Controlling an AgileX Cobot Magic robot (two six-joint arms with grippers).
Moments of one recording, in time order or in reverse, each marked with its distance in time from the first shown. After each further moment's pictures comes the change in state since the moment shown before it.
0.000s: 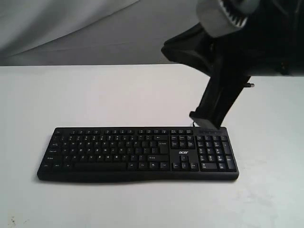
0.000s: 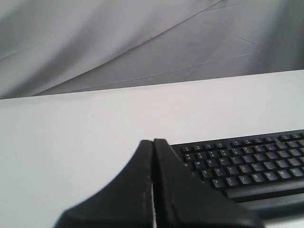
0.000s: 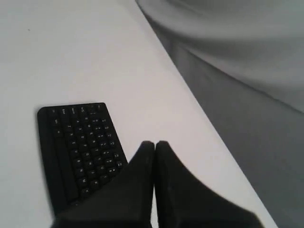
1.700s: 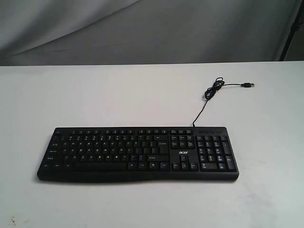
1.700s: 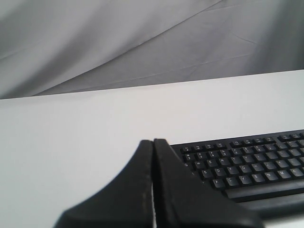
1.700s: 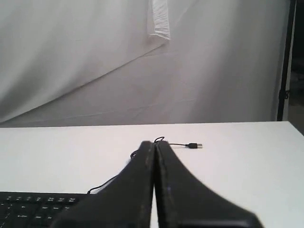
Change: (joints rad) left arm 0.000 0.000 0.000 0.000 0.000 0.000; right arm -0.621 -1.059 0.943 -0.232 -0.302 0.821
